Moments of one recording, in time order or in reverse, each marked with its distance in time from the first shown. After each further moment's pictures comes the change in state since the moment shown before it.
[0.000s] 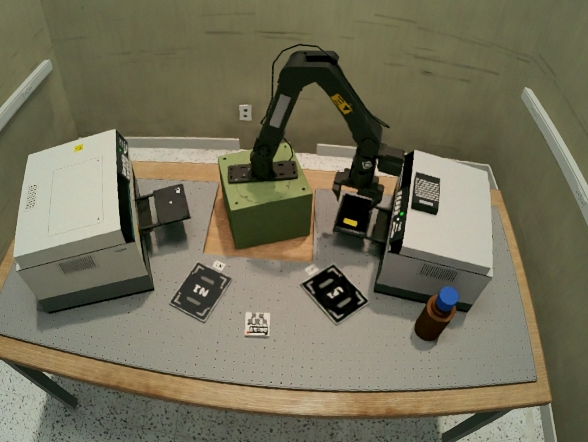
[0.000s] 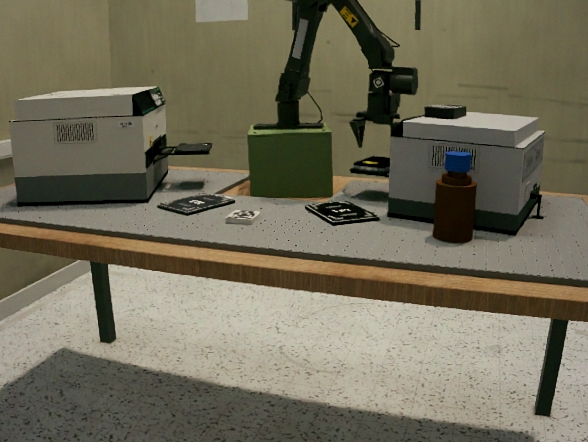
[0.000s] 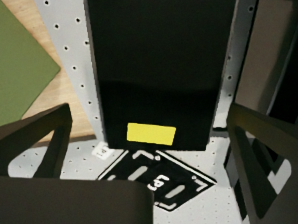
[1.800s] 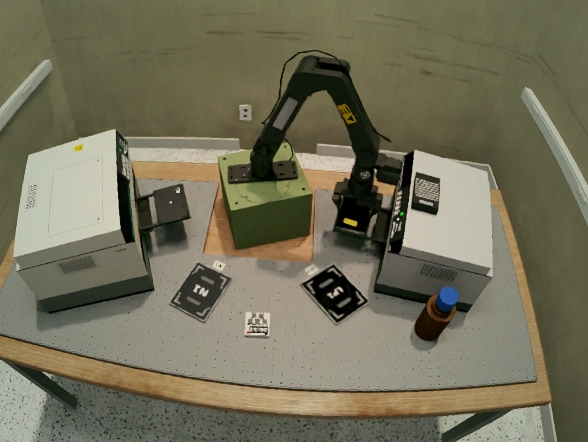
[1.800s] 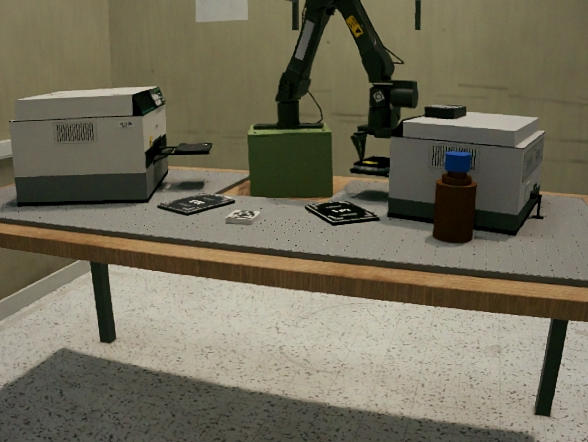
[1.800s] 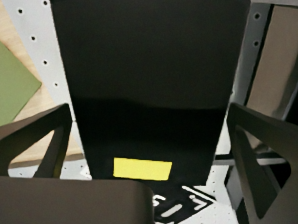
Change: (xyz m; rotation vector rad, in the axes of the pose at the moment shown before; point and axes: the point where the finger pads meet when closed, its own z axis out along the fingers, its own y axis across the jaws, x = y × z) arm 0.000 -0.006 0.037 0.022 0.000 0.000
